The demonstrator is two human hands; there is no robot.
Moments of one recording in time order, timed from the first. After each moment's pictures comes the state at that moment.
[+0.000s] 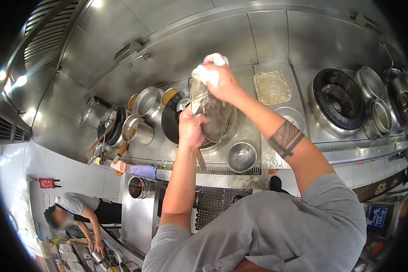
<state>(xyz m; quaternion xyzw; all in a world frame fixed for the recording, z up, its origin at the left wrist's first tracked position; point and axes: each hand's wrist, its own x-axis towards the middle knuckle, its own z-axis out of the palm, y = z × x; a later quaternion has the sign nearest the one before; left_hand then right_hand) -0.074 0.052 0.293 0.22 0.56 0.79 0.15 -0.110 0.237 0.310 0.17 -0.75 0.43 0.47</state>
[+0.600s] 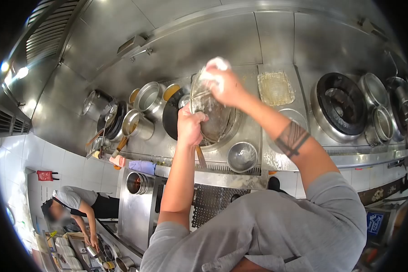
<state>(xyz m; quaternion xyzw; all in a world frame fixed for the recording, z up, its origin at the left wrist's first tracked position) -0.081 0.040 0.292 0.20 0.57 0.79 0.13 -0.108 0.232 0.299 0.20 -0.76 0.43 0.45</state>
